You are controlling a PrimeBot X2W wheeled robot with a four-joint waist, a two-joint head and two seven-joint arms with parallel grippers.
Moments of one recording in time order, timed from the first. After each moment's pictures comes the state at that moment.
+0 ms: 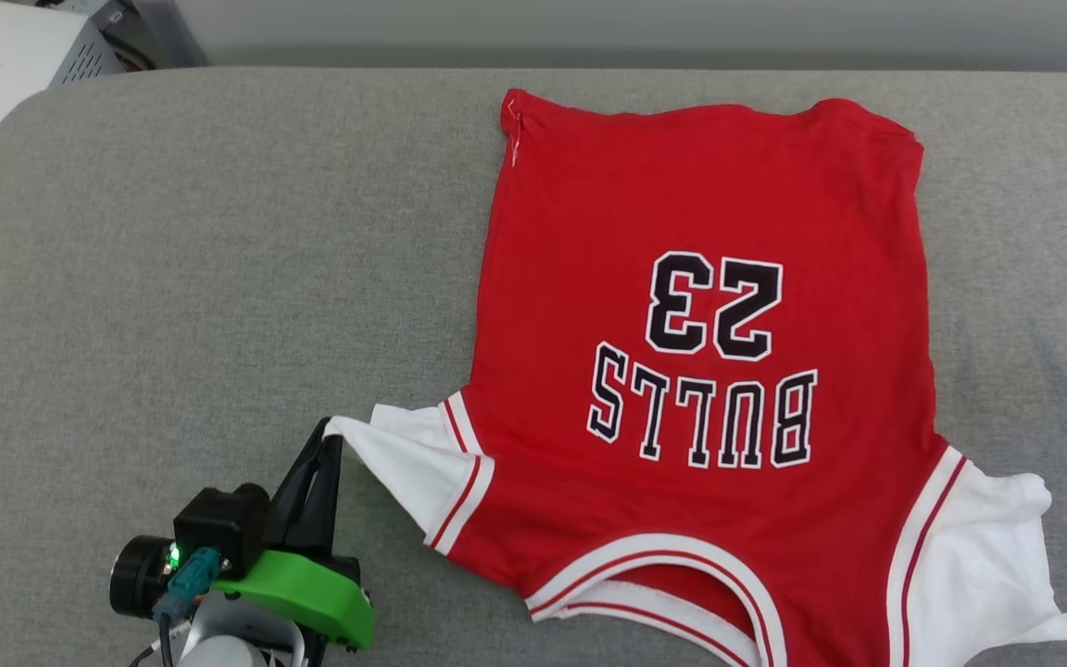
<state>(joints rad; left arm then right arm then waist) -0.09 0.43 -0.47 0.05 -0.53 0.17 -0.26 -0.41 -0.53 -0.13 -0.02 0.49 0.13 0.19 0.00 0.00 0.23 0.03</state>
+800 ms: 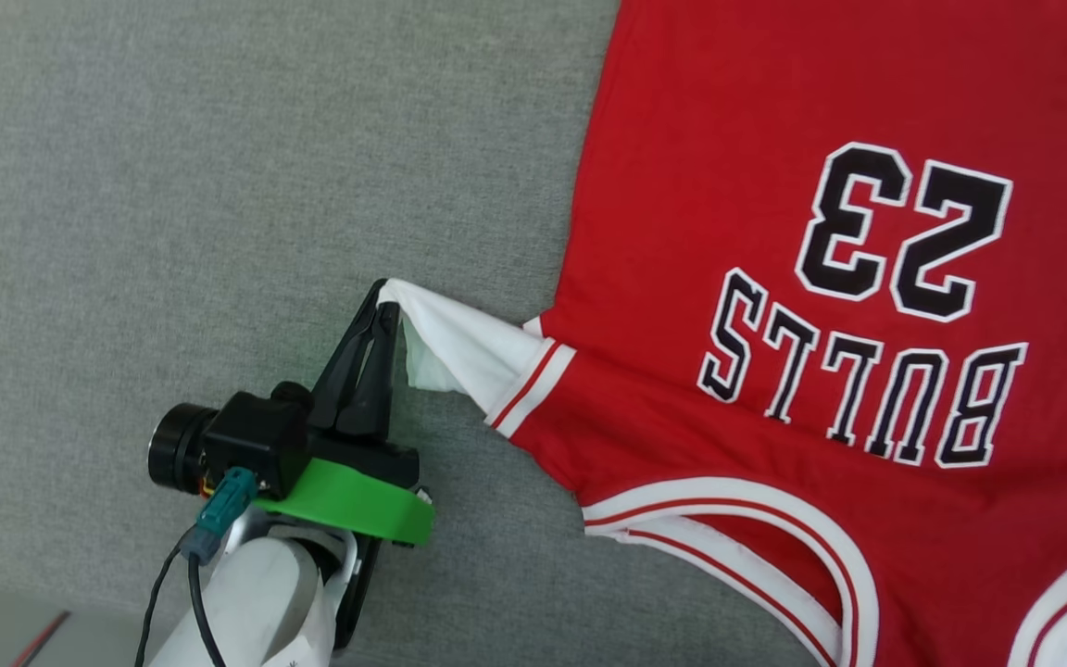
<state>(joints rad) -0.25 0.32 -0.44 -0.05 -0.40 0.13 -0.26 -1.05 -0.67 0.17 0.48 0.58 0.13 0.89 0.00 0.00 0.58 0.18</state>
